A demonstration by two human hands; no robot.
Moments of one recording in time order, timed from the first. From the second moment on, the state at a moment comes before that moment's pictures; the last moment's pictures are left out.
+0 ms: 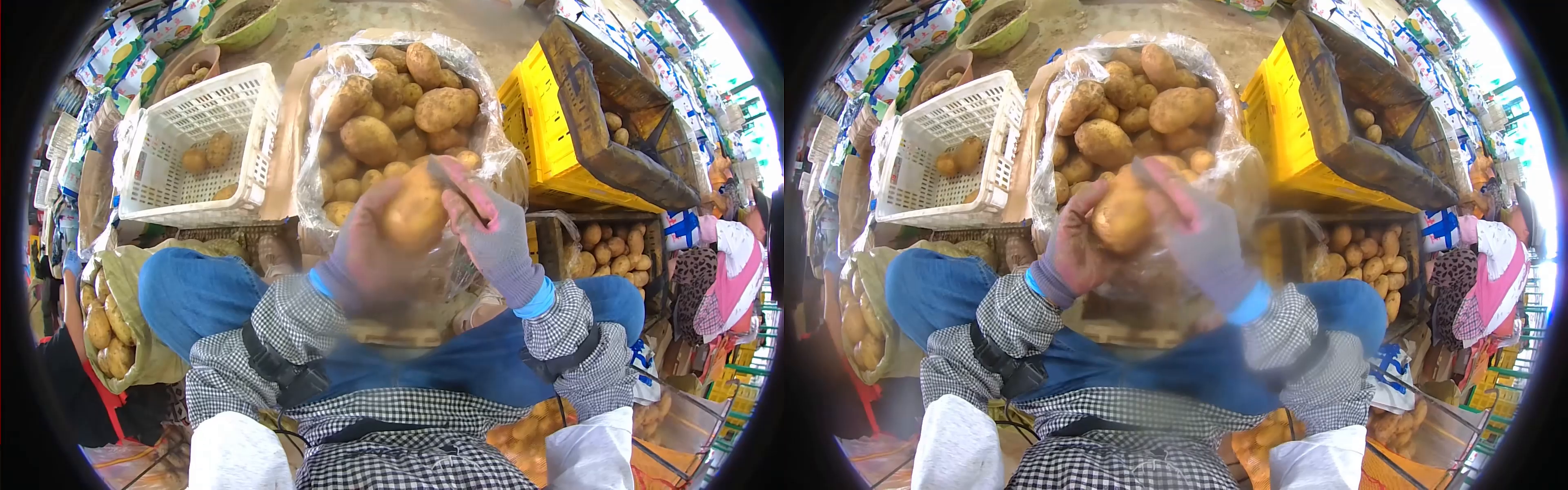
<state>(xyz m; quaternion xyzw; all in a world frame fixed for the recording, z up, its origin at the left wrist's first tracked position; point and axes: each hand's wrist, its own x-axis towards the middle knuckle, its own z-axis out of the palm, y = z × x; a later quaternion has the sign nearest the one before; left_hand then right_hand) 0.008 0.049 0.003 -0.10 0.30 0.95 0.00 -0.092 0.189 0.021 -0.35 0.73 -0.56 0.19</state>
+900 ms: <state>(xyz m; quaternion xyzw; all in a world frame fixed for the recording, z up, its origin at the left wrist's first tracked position) 0.000 0.034 0.016 -0.03 0.49 0.87 -0.09 -0.120 0.208 0.033 -0.24 0.38 -0.78 0.43</state>
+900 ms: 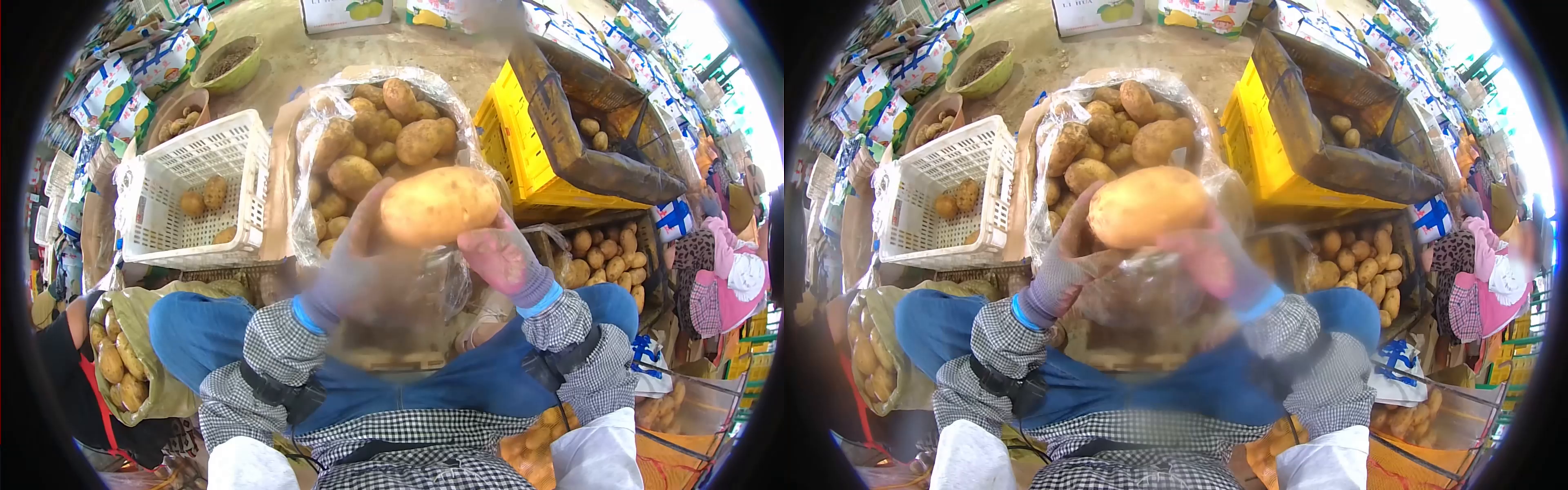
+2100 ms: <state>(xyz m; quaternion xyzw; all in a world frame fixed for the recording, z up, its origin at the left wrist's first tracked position) 0.002 0.017 0.008 -0.02 0.72 0.69 -0.10 -0.122 0.214 0.046 -0.36 0.58 -0.66 0.32</state>
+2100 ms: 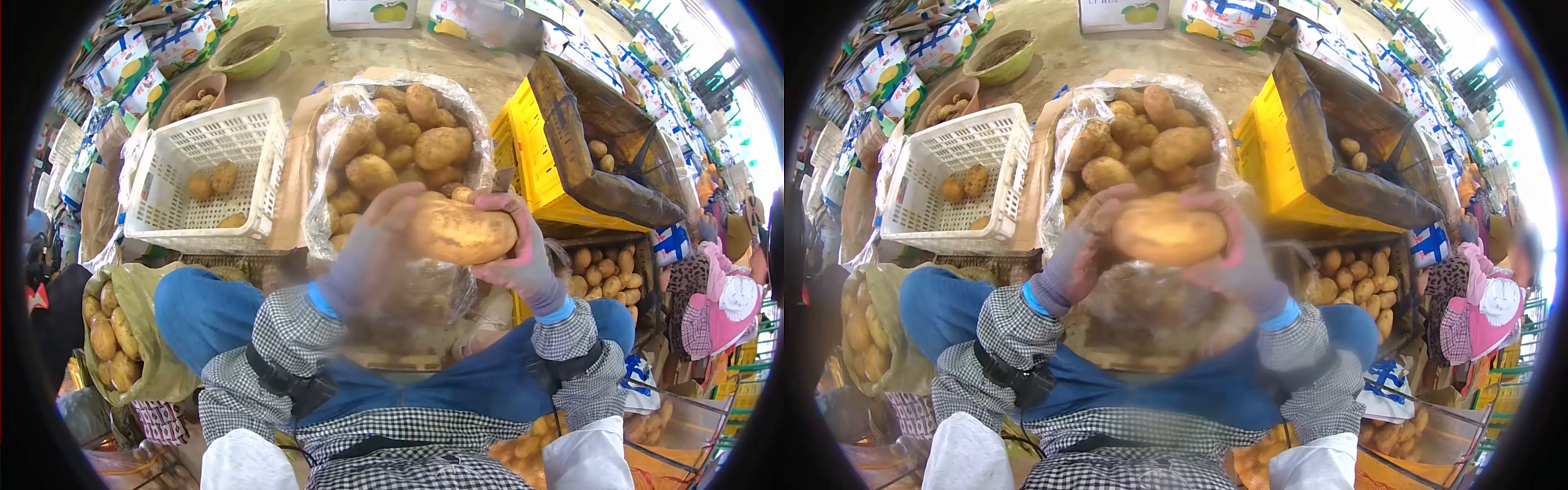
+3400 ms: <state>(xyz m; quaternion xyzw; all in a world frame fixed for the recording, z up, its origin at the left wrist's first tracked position) -0.015 -0.043 -0.012 -0.23 0.47 0.83 -0.18 -0.138 0.260 0.057 -0.15 0.69 -0.65 0.29</state>
